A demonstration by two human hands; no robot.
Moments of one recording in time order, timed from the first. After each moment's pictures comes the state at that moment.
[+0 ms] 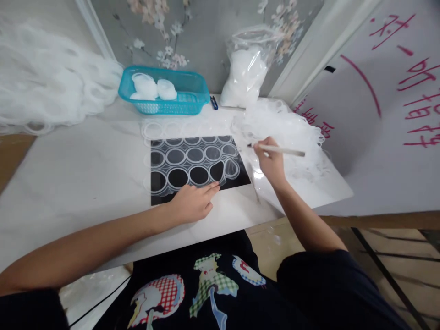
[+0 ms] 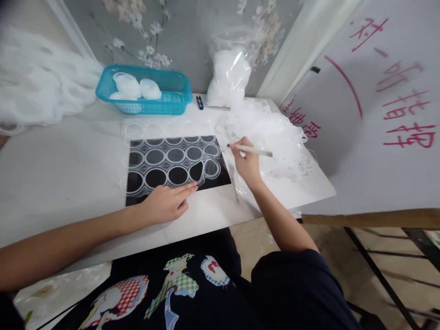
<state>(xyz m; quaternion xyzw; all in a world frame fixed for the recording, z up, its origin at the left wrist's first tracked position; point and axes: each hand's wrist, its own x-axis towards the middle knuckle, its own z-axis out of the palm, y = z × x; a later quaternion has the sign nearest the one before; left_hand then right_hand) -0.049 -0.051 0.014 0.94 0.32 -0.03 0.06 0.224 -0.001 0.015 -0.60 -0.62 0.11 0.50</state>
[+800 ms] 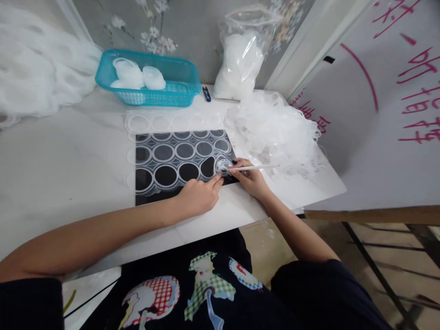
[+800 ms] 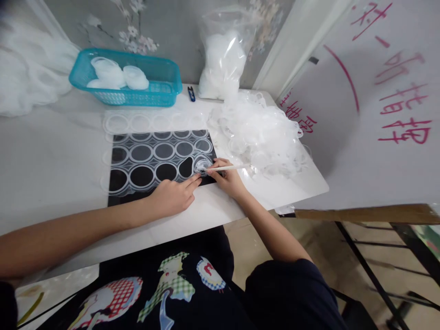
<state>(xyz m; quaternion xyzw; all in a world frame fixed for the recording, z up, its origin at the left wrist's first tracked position) -0.007 -0.046 0.006 0.95 0.31 -0.03 -0.01 0.213 -0.043 -0.025 -0.53 -0.71 0.25 0.39</state>
